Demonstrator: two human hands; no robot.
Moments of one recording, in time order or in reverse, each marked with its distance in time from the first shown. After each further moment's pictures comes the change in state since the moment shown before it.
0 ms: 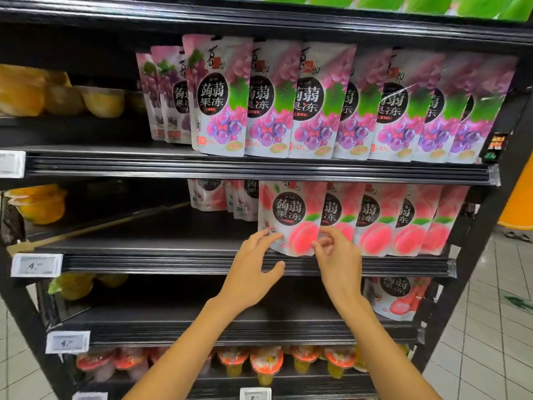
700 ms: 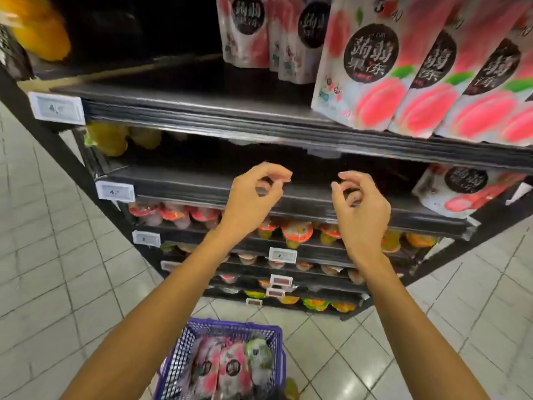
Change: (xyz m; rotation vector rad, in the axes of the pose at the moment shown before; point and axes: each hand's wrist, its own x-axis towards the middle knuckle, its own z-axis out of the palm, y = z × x) left_hand -0.090 -0.053 0.003 -0.289 0.182 -0.124; right_hand -0.107 0.031 0.045 0.105 -0.058 0.017
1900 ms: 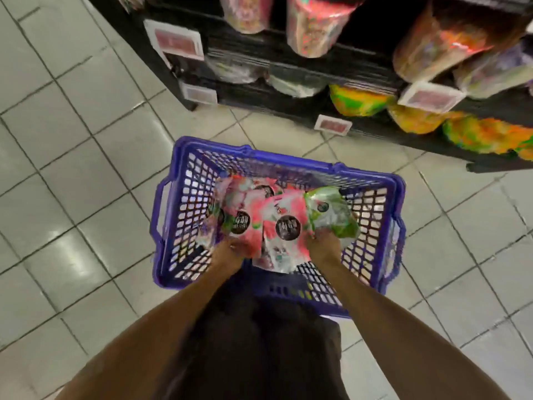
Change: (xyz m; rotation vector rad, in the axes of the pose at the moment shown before) left_hand -0.623 -0.632 0.077 0.219 -0.395 -1.433; right_hand -0.631 0.432 0.346 -0.542 -1.119 1.018
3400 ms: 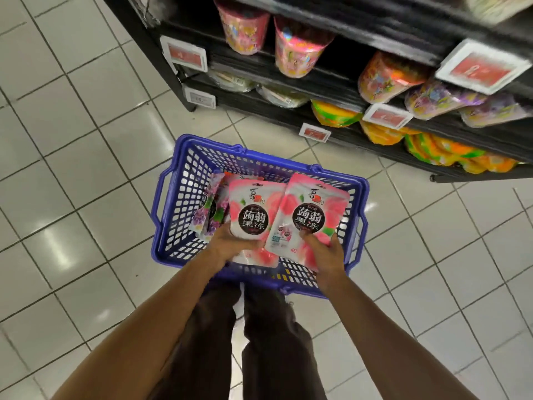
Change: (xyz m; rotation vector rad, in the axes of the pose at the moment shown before) left_hand -0.074 0.072 -0.019 -0.507 -0.188 -0.168; right_hand -0.084 0.017 -0.057 1.003 0.016 0.154
